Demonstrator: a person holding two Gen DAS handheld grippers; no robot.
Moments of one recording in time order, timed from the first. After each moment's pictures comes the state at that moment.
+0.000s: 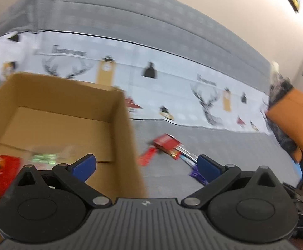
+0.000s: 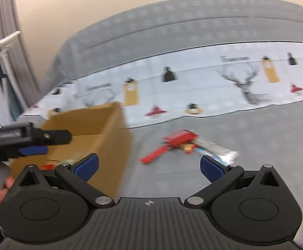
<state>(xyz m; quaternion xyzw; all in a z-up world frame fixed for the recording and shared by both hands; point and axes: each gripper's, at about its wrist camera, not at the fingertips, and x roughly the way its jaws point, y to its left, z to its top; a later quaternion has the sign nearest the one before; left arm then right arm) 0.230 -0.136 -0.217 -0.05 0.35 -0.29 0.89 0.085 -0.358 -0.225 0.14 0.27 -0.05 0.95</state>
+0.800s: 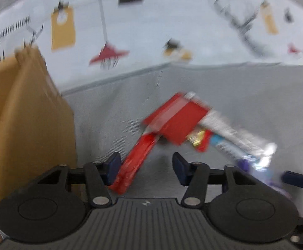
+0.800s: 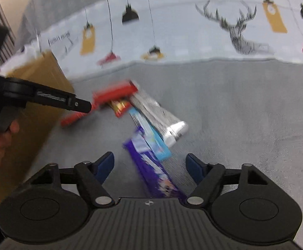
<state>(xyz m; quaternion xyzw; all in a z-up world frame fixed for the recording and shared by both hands) 0.358 -0.329 -0.352 0.16 0.48 -0.19 0.84 0.172 -0.495 -0.344 0.14 0.42 0.00 0.90</state>
